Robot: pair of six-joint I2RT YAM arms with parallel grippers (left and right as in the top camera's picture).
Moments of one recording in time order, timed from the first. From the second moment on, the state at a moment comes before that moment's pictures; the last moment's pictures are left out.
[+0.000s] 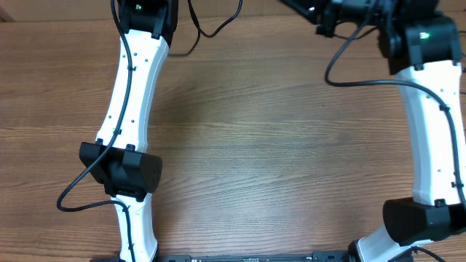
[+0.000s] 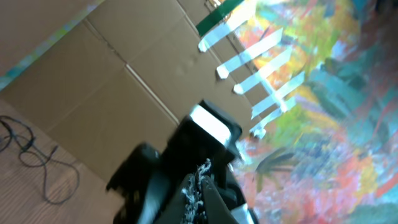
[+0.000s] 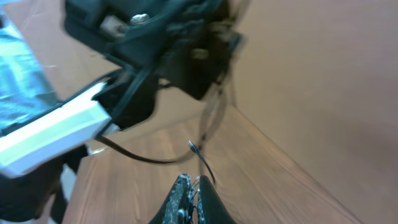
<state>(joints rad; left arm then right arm) -0.23 2.17 2.42 0.59 1.22 -1.72 0.14 1.78 2.08 -0.53 -1.15 -0.04</state>
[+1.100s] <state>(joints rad) -0.23 2.17 2.42 0.85 1.00 -2.04 0.28 1.89 2.08 -0.35 -1.16 0.01</state>
